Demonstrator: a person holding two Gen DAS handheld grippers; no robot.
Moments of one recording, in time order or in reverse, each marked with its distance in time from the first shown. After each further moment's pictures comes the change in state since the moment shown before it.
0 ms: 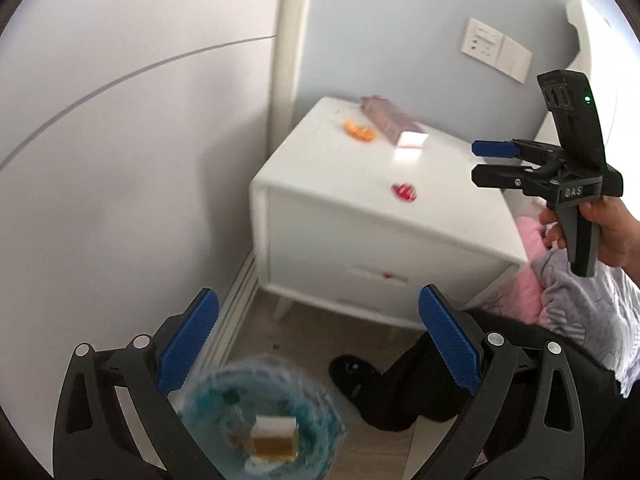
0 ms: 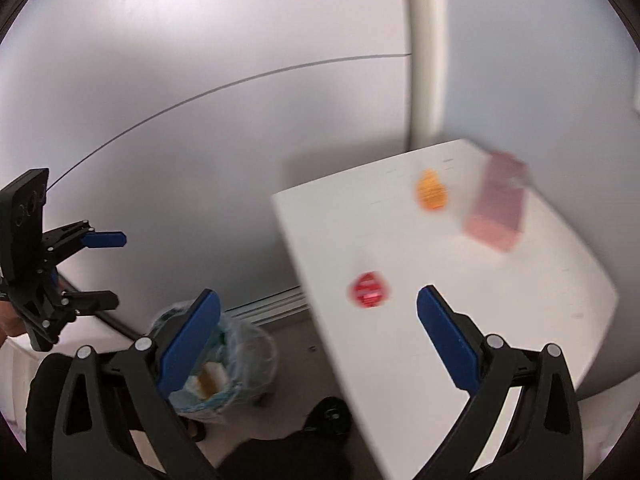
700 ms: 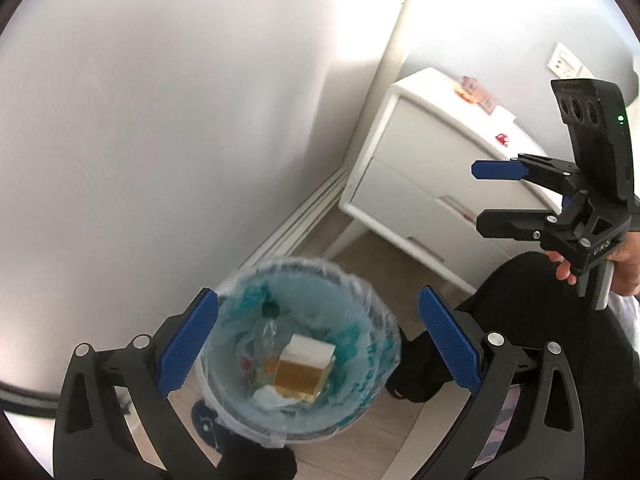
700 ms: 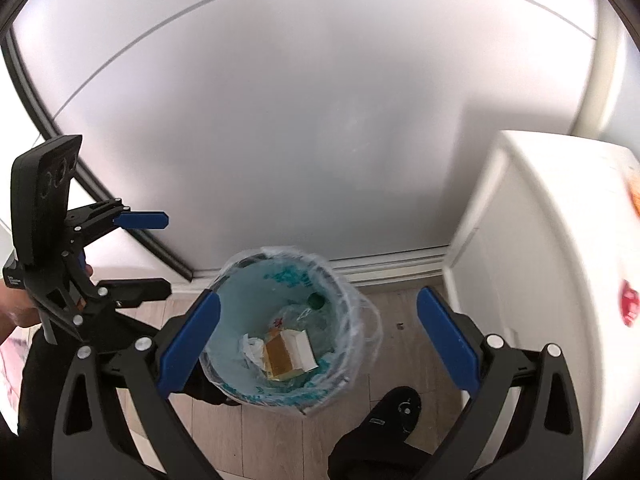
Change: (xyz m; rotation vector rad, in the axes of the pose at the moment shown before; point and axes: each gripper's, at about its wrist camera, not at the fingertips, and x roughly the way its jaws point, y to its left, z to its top) left arm -0.031 0.072 -0.147 -0.297 0.051 0.148; right arm 0.109 0.166 -0.033 -0.223 0.199 0.260
